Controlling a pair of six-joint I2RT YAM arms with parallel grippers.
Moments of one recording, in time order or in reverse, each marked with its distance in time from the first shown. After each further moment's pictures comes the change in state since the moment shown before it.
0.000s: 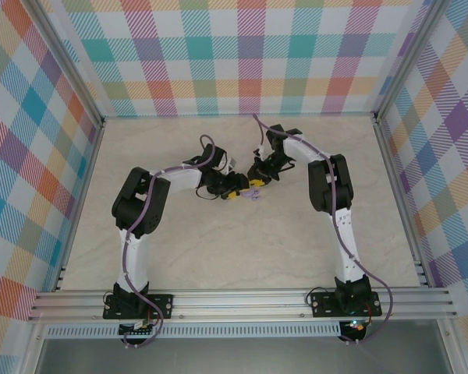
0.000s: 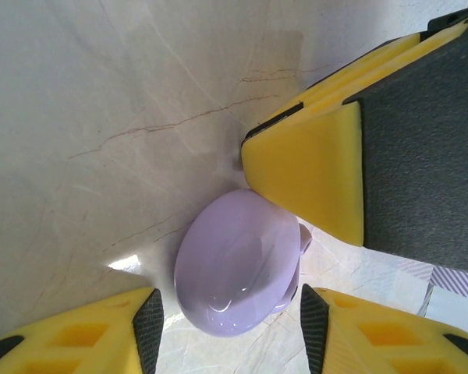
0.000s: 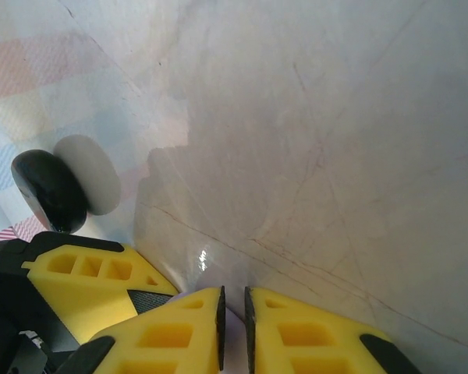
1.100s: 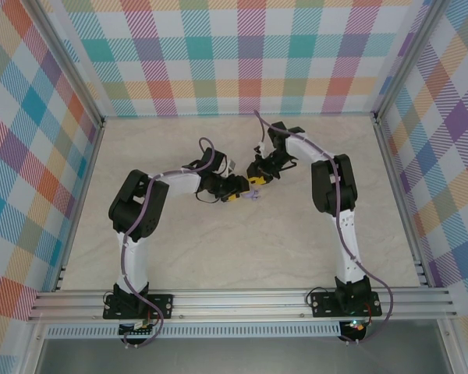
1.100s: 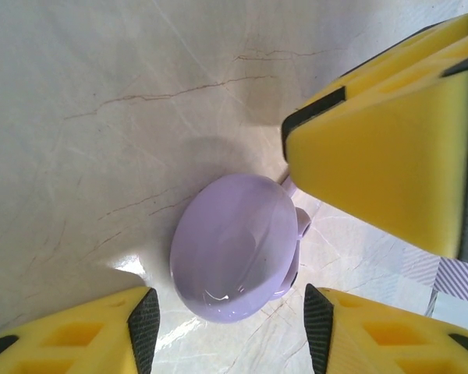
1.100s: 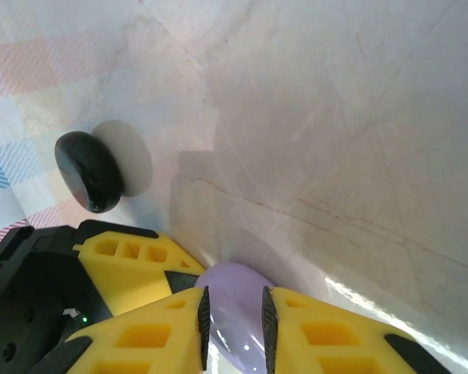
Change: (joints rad) left arm -0.017 -0.048 -0.080 0.074 -0.033 -0.030; right arm -0.003 -0.063 -0.039 0.008 -0.024 -0.015
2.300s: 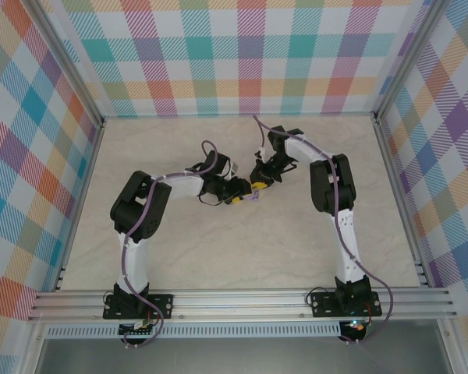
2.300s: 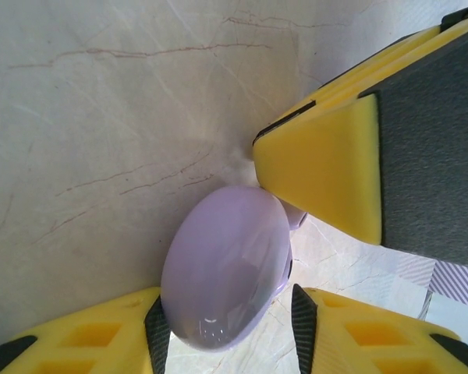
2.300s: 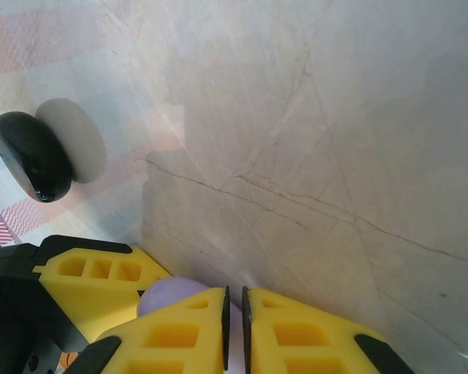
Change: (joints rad) left arm -0.031 0.000 -0.018 0.034 -0.012 -0.053; right arm 0.000 0.025 -0.011 -0.051 0.042 -0.030
